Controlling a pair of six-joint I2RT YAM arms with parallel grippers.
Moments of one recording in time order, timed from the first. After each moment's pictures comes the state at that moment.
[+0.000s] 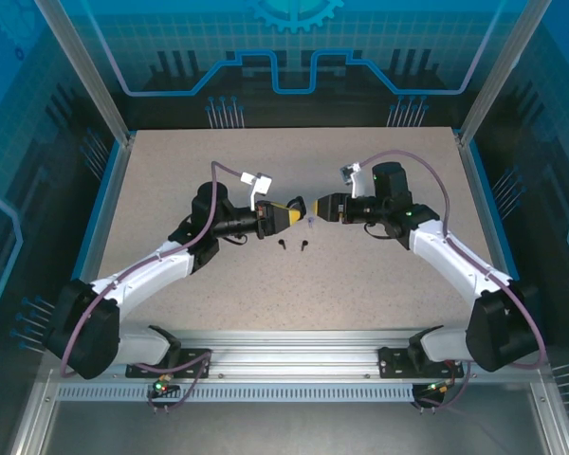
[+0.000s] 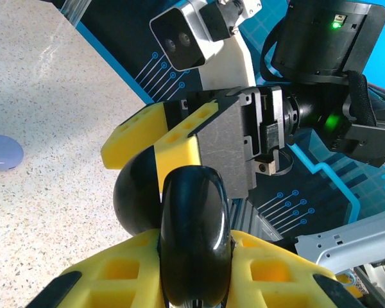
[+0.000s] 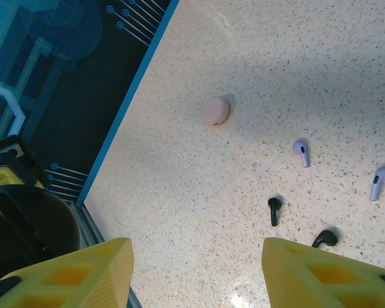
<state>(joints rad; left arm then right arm) -0.48 1.31 0.78 0.37 0.75 -0.64 0.35 1.33 0.97 -0.23 -0.66 0.46</state>
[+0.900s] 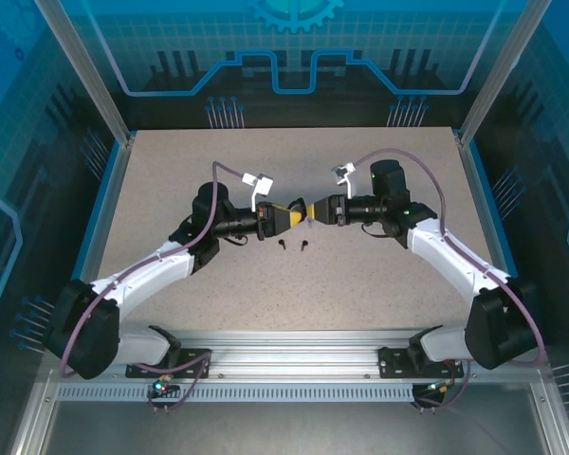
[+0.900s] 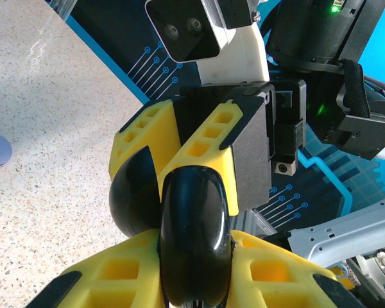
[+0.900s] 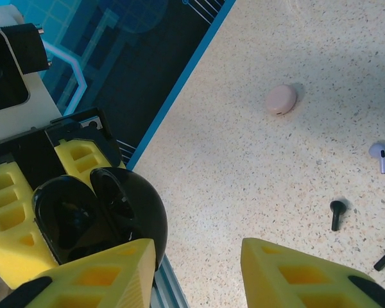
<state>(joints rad) -0.49 1.31 0.79 0.37 0.78 -0.64 0.37 1.36 0.99 -0.19 -0.84 0.44</state>
